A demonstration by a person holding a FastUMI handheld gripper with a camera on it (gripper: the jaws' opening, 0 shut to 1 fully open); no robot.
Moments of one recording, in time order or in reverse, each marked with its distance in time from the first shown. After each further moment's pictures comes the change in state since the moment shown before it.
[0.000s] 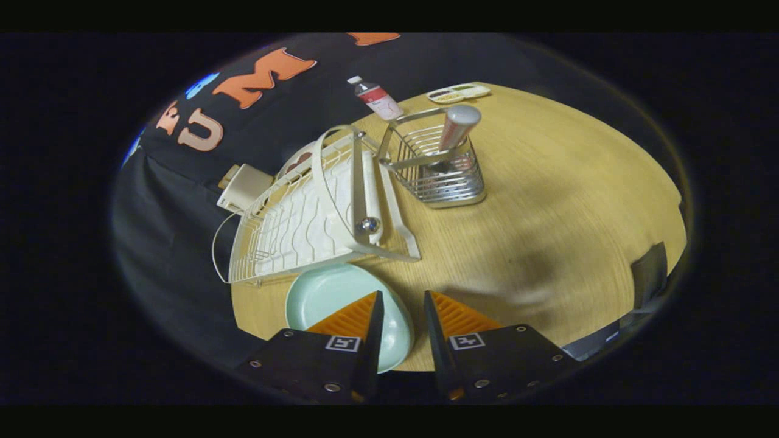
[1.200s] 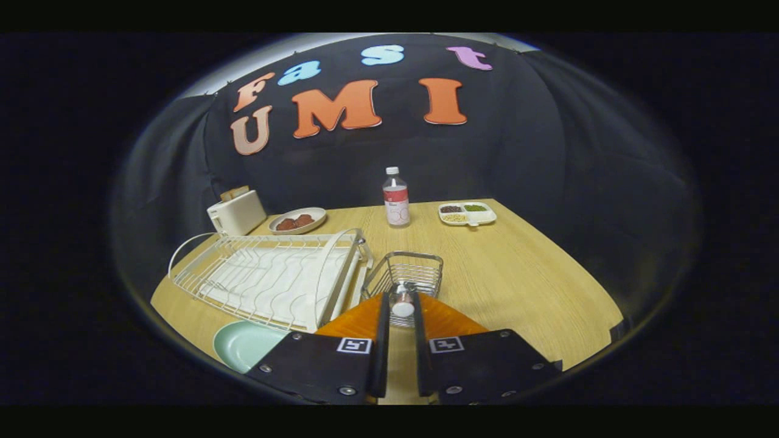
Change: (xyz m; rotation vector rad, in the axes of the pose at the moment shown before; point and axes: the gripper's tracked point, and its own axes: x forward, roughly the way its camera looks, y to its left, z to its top) arm -0.029 -0.015 0.134 -0.414 -0.526 -0.154
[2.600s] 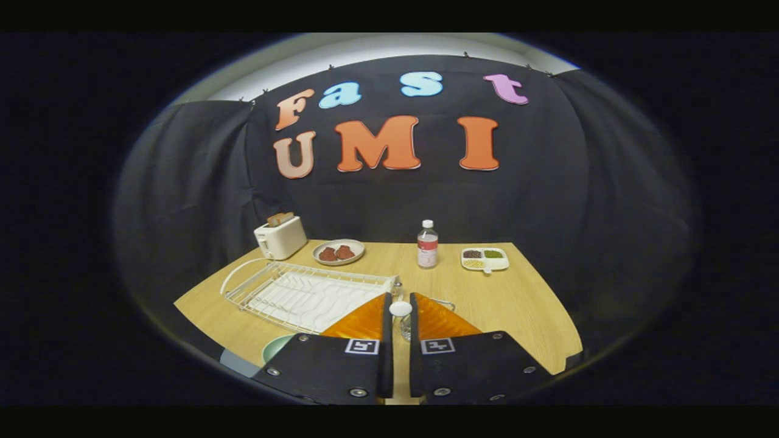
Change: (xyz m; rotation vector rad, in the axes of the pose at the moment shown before) arm -0.102 0.036 0.109 -0.068 -0.129 0.172
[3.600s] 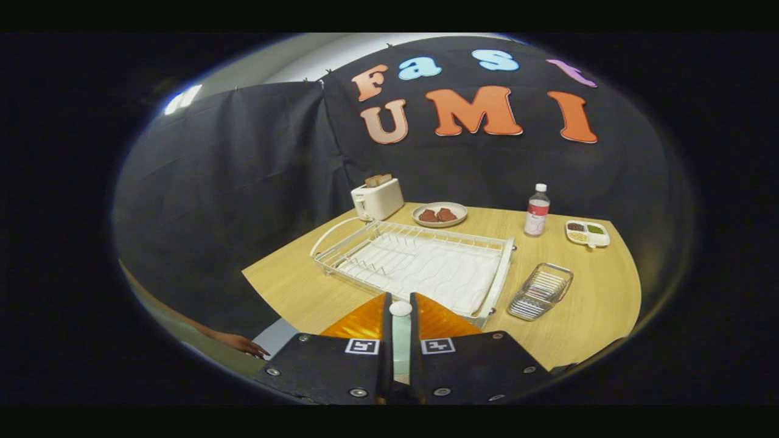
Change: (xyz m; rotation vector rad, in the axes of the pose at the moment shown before) arm -0.006 0.125 -0.086 -0.061 0.202 0.413
